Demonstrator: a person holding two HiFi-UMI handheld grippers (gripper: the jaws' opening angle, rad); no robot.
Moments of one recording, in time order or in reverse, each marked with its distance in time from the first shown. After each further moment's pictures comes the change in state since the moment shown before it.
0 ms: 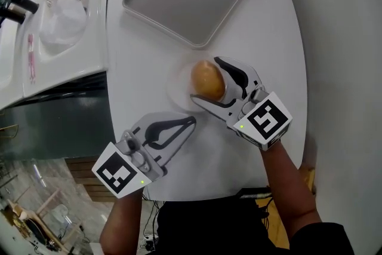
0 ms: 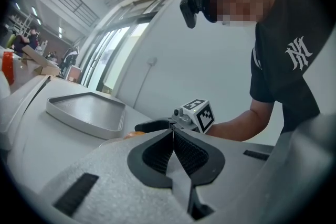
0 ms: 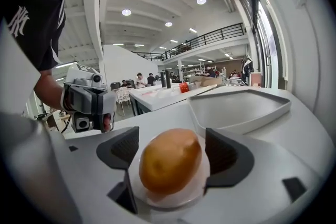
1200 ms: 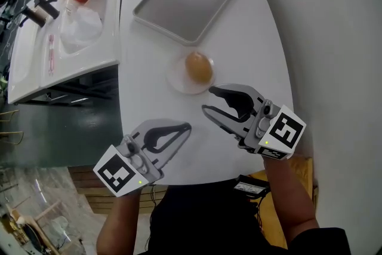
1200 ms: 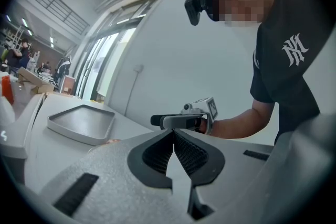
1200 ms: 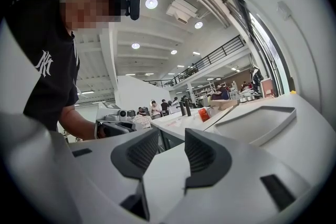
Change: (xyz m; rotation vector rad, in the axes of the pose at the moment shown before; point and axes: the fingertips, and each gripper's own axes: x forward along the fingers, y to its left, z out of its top) left arm -0.036 -0.106 0.030 0.091 -0.011 -0.014; right arm -0.124 0.105 0.071 0.094 -0.295 0.167
